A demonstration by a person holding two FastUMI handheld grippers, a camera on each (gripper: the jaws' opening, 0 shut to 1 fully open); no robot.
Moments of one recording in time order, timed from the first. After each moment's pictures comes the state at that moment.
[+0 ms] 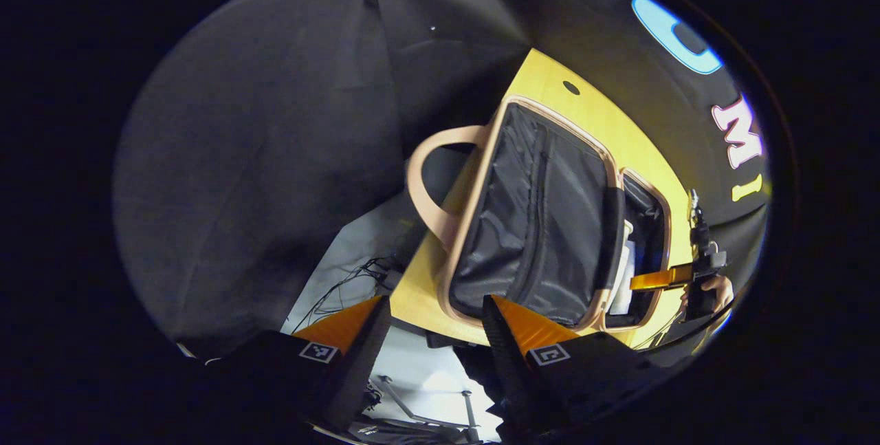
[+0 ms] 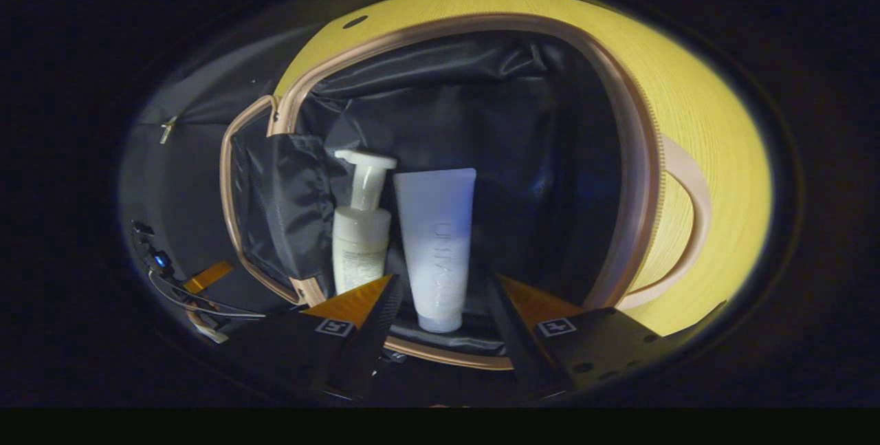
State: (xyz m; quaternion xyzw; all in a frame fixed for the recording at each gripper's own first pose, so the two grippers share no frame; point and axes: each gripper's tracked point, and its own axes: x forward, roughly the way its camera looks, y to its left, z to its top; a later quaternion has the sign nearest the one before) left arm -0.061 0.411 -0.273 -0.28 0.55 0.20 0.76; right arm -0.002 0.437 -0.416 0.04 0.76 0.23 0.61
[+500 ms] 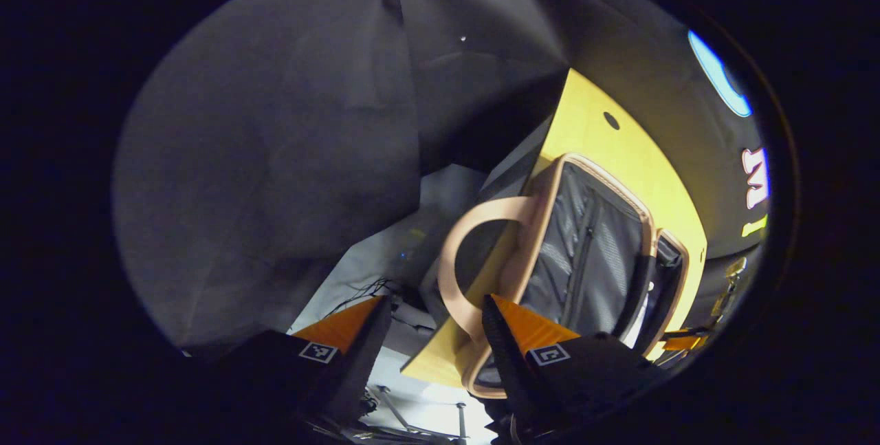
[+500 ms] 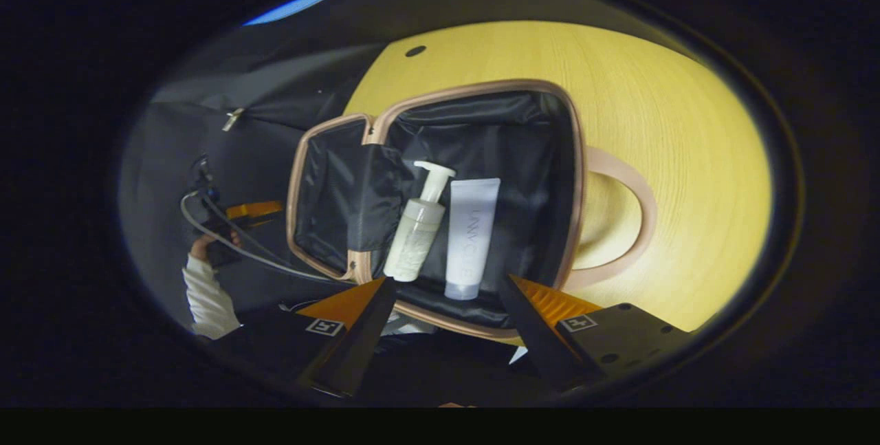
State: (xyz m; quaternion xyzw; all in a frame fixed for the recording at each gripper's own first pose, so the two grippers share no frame) left arm -0.006 0.488 -0.301 -0.29 0.55 0.24 0.74; right arm -0.002 0.409 -0.329 0.09 0.68 0.32 0.65
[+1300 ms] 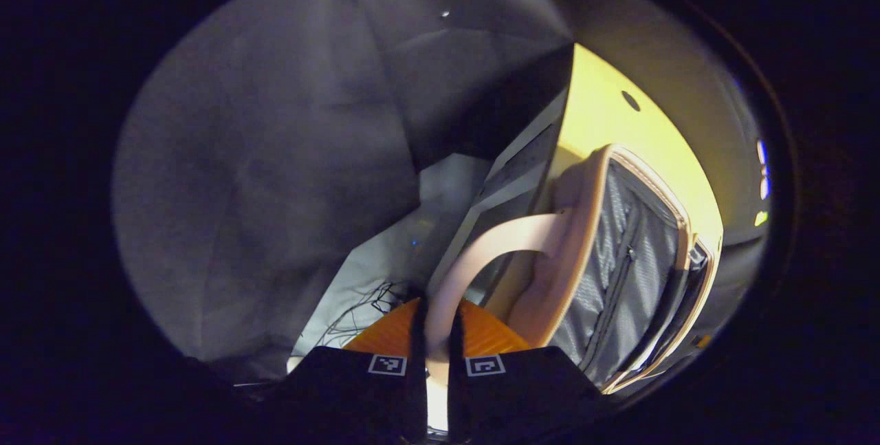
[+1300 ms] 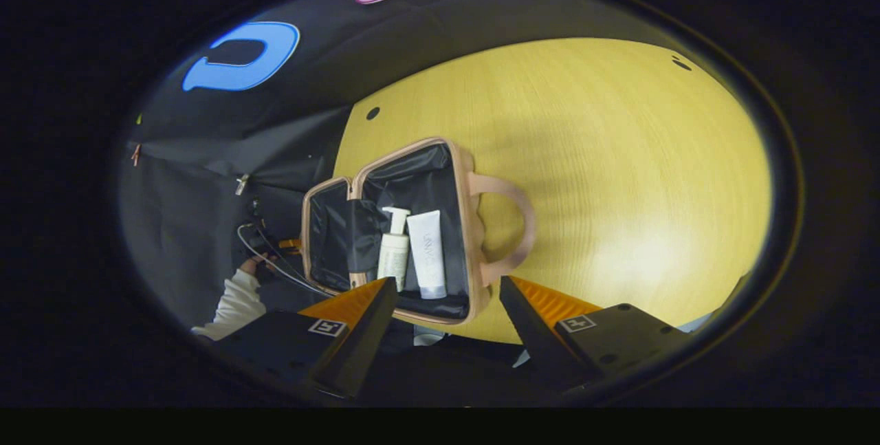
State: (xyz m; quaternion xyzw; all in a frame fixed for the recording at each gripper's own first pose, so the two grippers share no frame) left arm 0.032 0.492 -0.320 -0.23 0.58 0.22 0.75; right arm 0.039 0.327 -0.300 0.21 0.63 0.23 0.71
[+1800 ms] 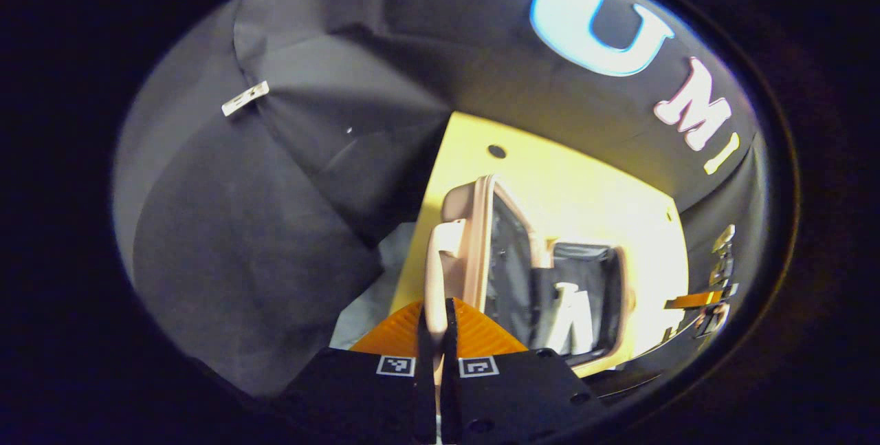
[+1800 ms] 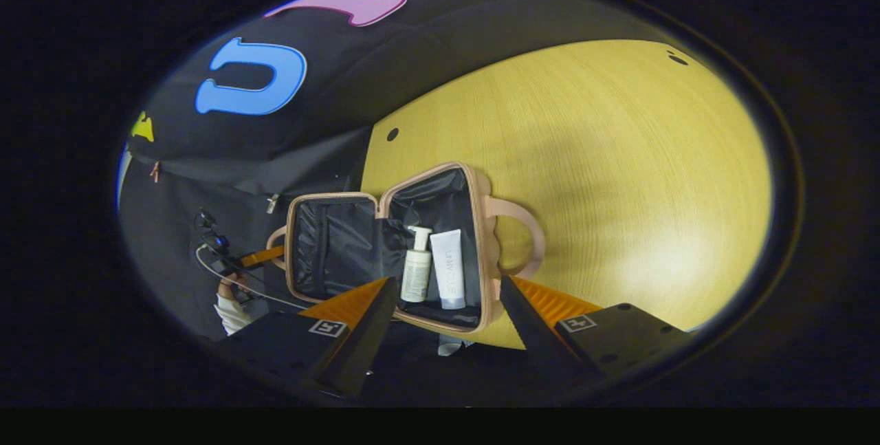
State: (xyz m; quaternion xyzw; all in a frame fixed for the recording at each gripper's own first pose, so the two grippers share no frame) left arm 0.085 0.375 -0.103 -0.16 0.45 0.13 0.87; right arm 0.057 0.308 -0.272 0.26 0.59 0.26 0.72
